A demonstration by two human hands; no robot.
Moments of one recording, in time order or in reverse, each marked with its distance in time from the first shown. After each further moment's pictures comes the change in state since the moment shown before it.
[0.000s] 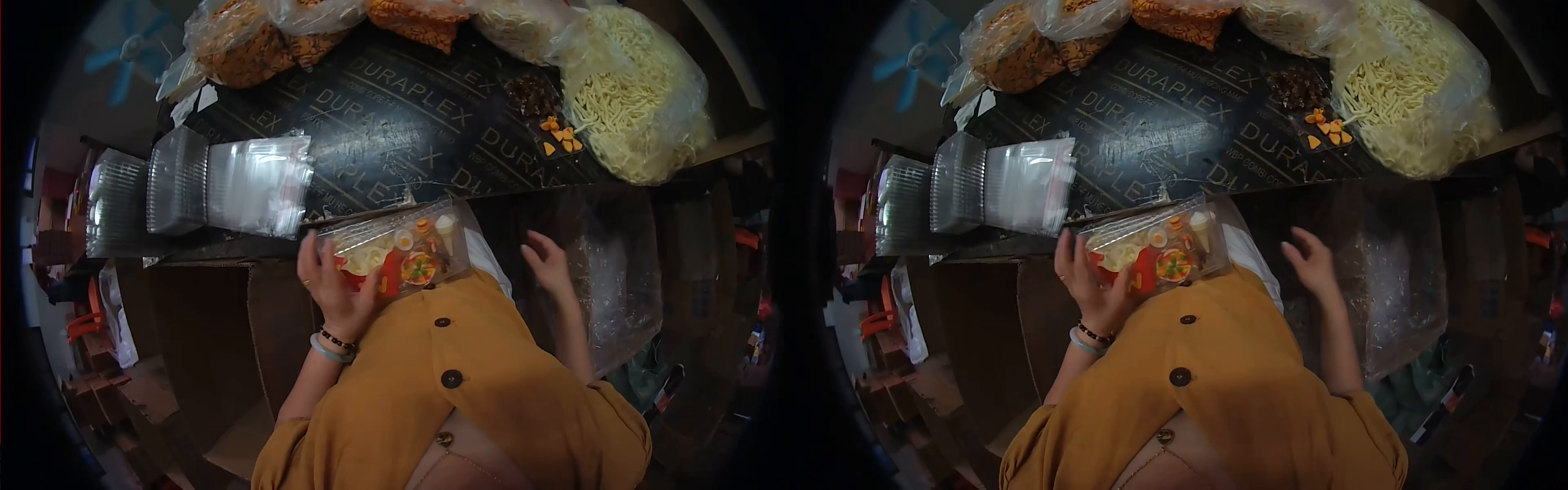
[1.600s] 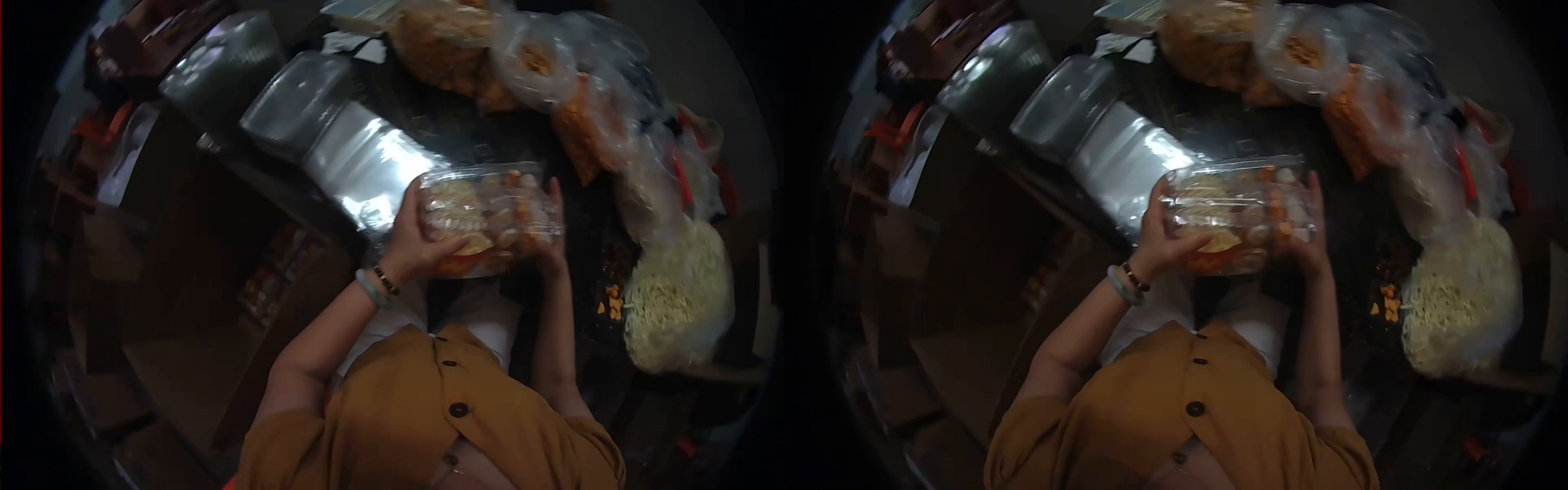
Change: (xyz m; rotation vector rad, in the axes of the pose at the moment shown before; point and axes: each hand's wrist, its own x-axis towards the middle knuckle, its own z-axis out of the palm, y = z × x) left_hand 0.095 -0.067 0.030 -1.198 0.162 -0.436; right_hand 0.166 -0.226 0.152 0.604 -0.732 -0.520
